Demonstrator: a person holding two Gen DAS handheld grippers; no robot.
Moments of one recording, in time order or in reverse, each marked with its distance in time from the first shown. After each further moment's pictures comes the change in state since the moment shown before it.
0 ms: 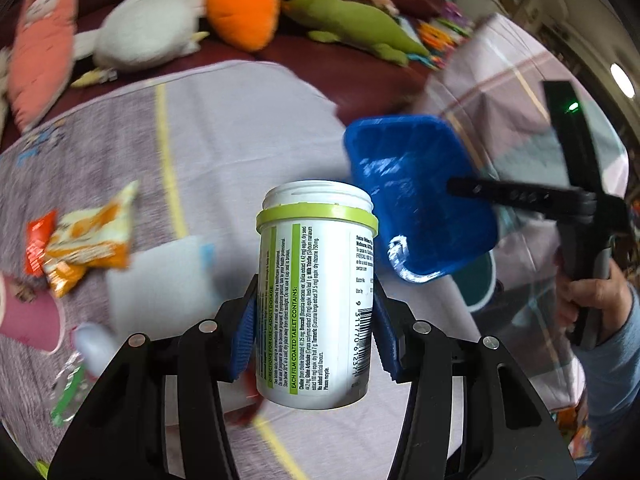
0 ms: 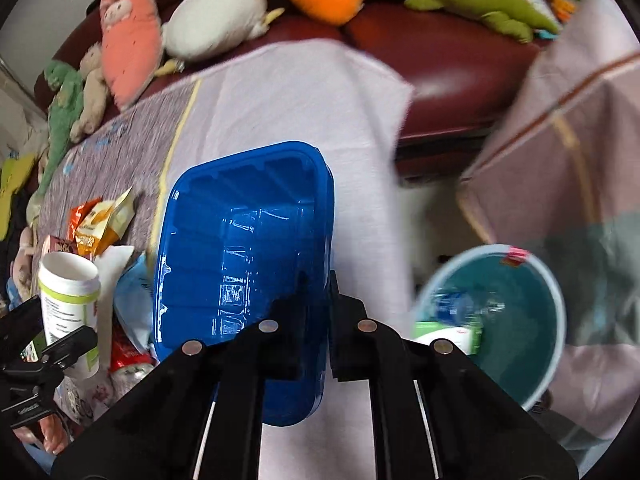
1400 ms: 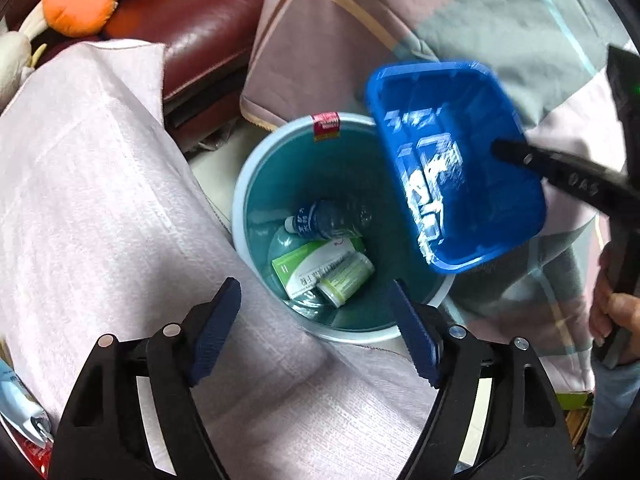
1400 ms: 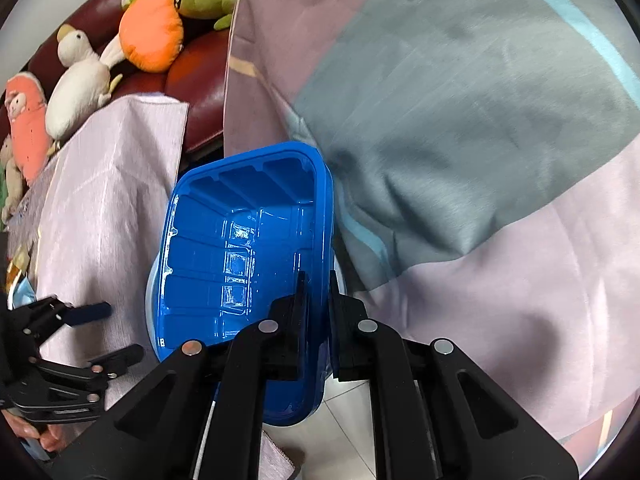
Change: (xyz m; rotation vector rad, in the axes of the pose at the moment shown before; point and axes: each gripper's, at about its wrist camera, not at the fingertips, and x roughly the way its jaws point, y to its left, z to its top) left arm 0.172 -0.191 0.015 0.247 0.262 -0.027; right arm -0.044 -0.243 -0.094 0.277 -0.088 -0.202
